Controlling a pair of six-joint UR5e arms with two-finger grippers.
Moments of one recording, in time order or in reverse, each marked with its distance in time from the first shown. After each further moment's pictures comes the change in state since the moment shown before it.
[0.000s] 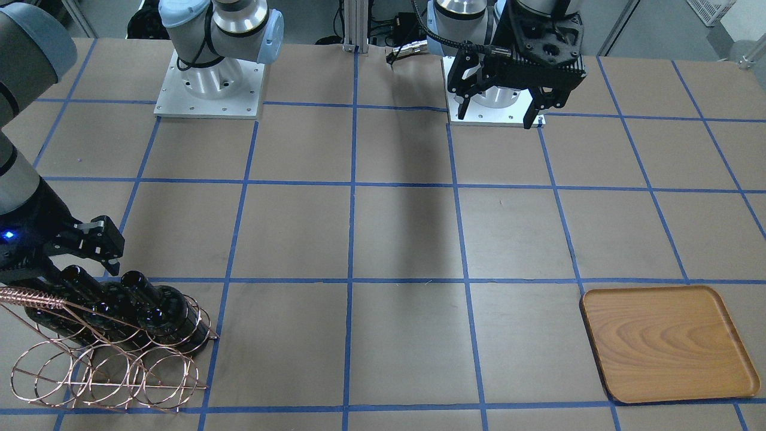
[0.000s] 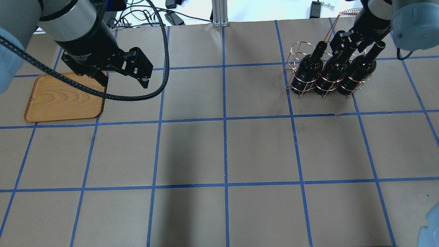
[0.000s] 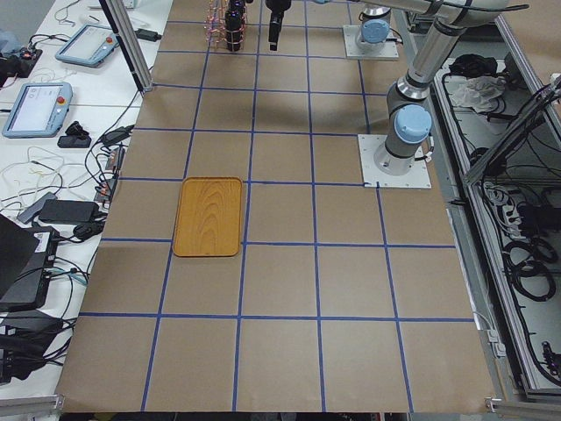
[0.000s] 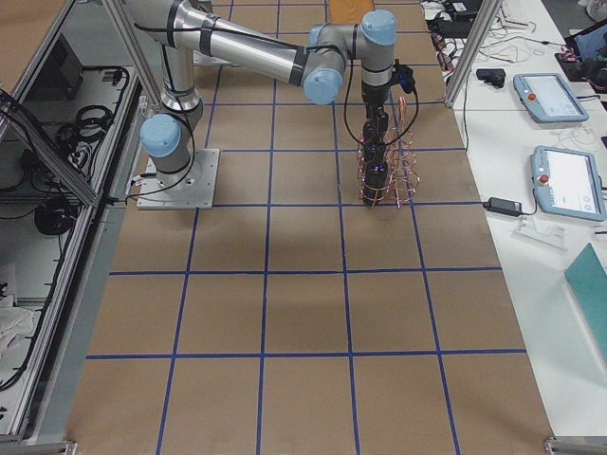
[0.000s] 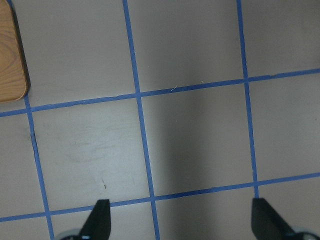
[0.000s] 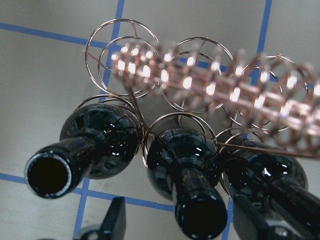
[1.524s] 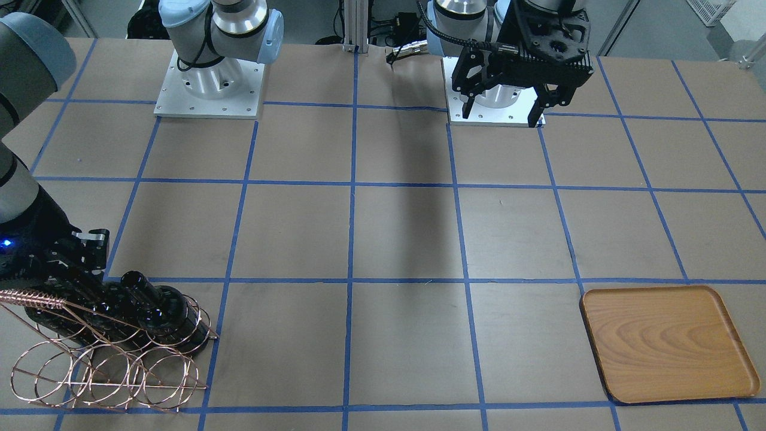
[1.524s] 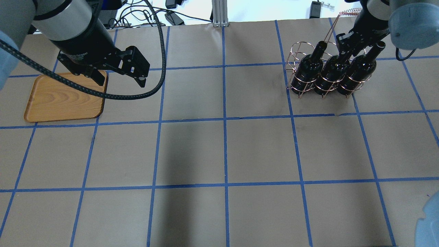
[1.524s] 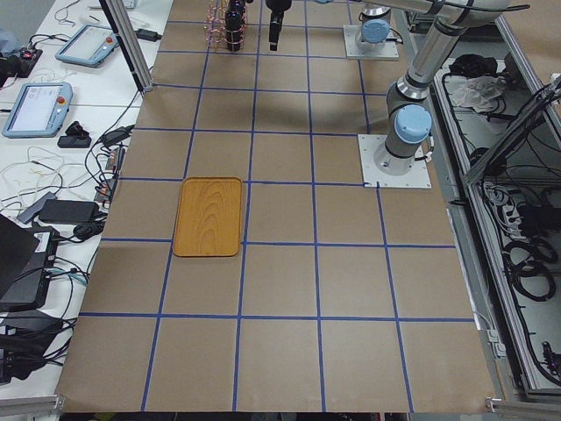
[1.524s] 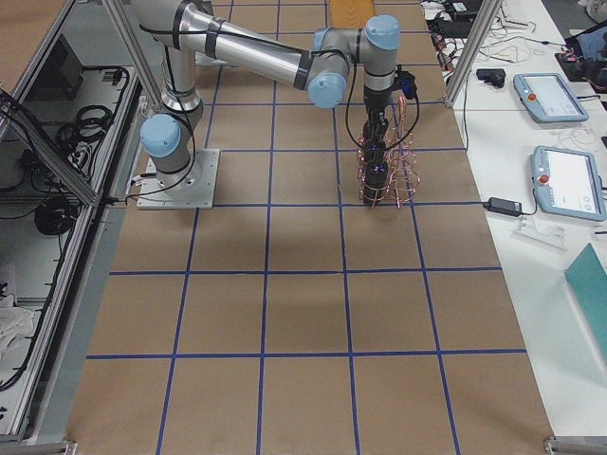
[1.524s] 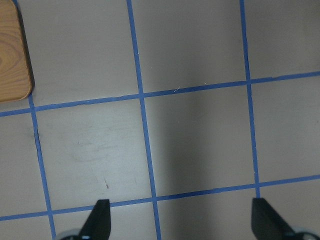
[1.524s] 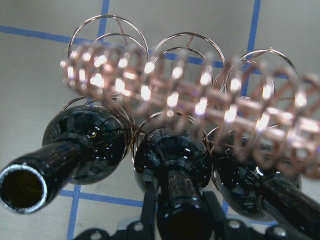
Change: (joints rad) left arm 0.008 0.006 0.000 -0.001 0.002 -0.001; right arm 0.000 0.018 -0.011 0.002 -0.025 0.031
